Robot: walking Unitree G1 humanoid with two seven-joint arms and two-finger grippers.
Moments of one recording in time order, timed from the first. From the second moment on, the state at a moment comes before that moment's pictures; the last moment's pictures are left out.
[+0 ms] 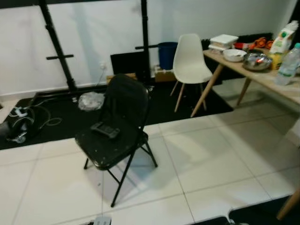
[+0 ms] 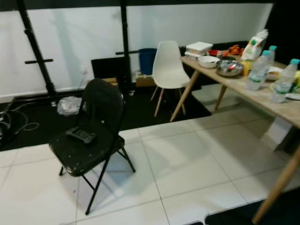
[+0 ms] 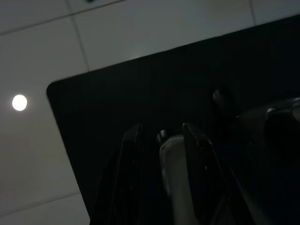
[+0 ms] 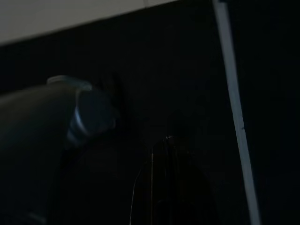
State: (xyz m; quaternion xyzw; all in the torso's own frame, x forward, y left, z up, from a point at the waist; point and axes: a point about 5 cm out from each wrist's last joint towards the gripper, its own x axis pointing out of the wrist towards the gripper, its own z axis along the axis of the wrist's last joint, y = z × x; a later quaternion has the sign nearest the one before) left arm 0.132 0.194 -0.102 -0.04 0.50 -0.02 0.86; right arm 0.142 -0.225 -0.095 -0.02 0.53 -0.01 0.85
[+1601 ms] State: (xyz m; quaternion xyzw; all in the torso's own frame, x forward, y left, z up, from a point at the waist) left arm 0.137 0.194 -0.100 -0.04 0.50 -0.01 0.87; right arm 0.138 -0.225 -0.096 -0.02 0.53 0.00 0.85
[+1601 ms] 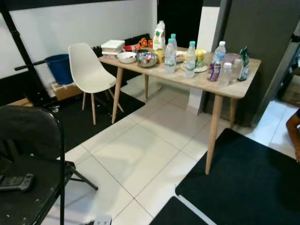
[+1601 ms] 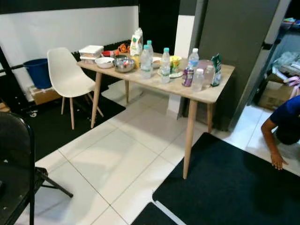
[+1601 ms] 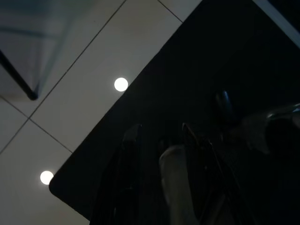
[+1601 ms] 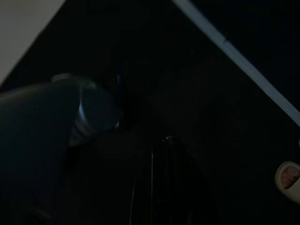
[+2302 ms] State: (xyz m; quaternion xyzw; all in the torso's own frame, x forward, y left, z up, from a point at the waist) left arm 0.137 0.194 -0.101 -0.05 0.50 -0.01 0.86; right arm 0.140 -0.221 -0.096 -0.02 0.53 0.01 0.85
